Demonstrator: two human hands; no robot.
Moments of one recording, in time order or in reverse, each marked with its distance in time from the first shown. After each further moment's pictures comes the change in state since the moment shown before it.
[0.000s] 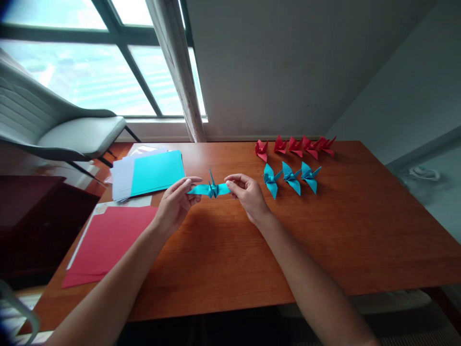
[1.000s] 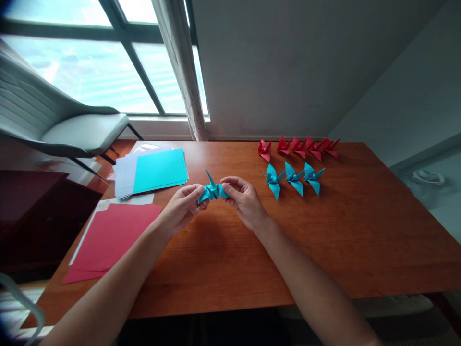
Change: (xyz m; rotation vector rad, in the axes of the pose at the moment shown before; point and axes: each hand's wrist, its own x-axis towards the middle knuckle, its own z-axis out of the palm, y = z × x) left_hand -0.007 -0.001 0.005 0.005 -0.222 -0.127; right_hand -0.009 0.009 0.009 0.297 -0.119 0.114
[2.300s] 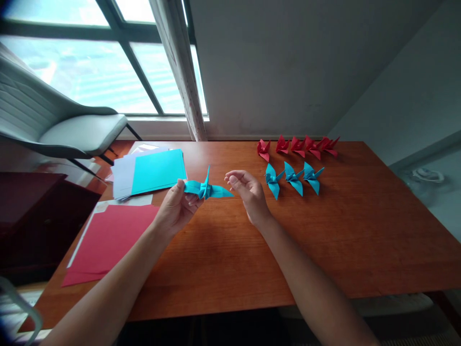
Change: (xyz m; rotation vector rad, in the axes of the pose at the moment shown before) left_hand 0.002 0.002 0.005 -0.259 0.124 0.143; right_hand -0.001 -0.015 -0.004 -0.258 0.054 -0.244
